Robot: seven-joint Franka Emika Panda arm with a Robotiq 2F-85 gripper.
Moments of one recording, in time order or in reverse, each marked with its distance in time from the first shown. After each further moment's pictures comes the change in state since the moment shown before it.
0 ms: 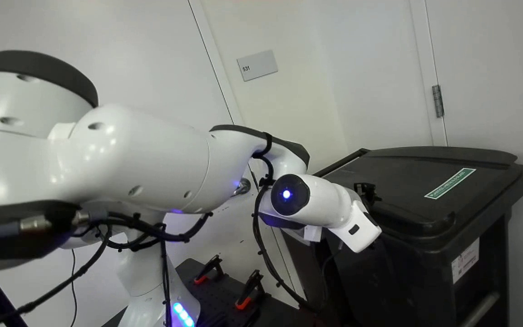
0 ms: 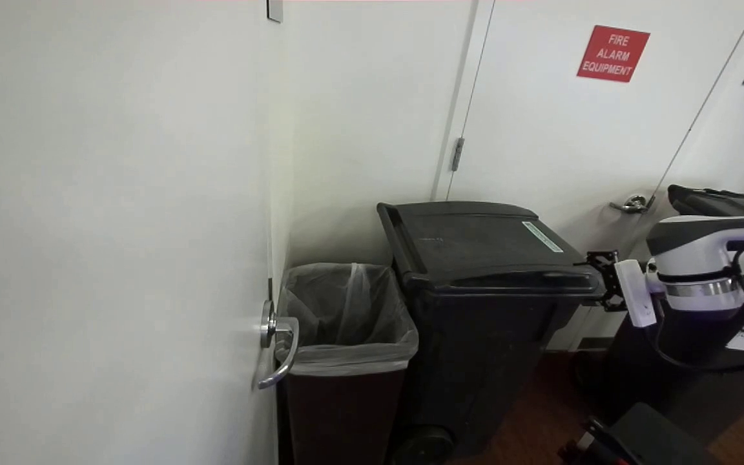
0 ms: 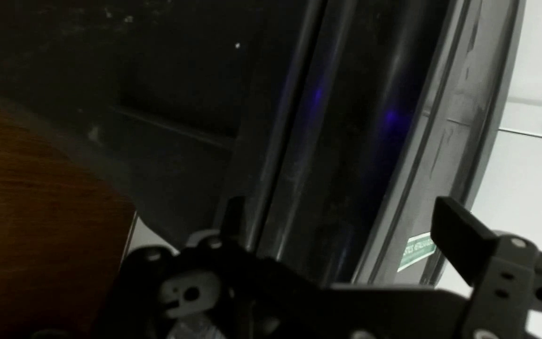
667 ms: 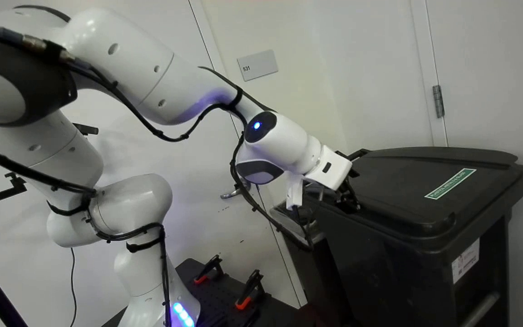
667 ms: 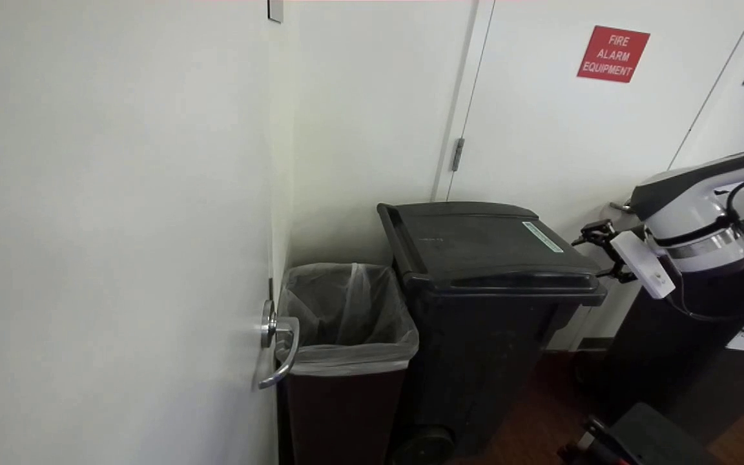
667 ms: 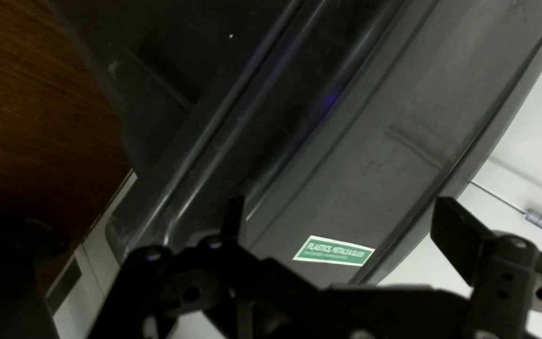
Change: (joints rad) arm -0.073 0.462 0.290 -0.093 0.244 -0.086 -0.080
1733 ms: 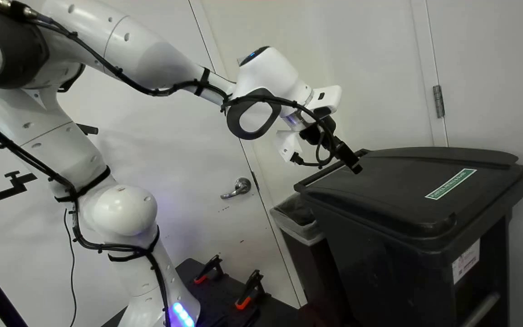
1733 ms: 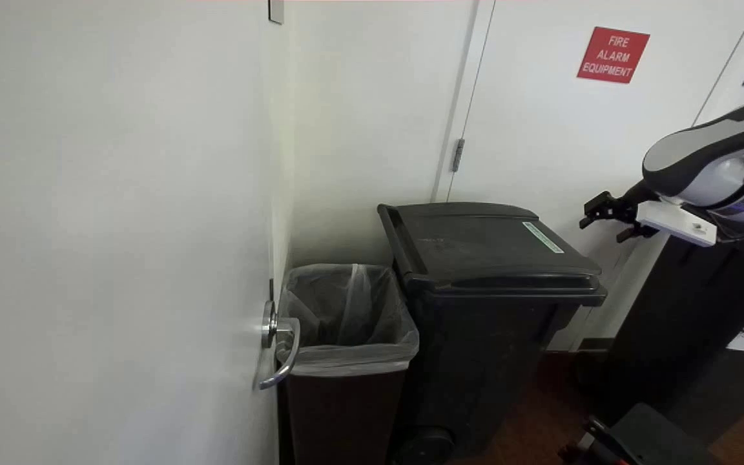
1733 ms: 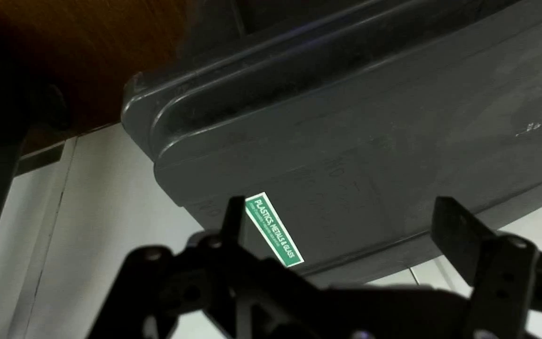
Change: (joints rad) arm -0.835 0.277 0.832 0.084 -0.416 -0.450 0.053
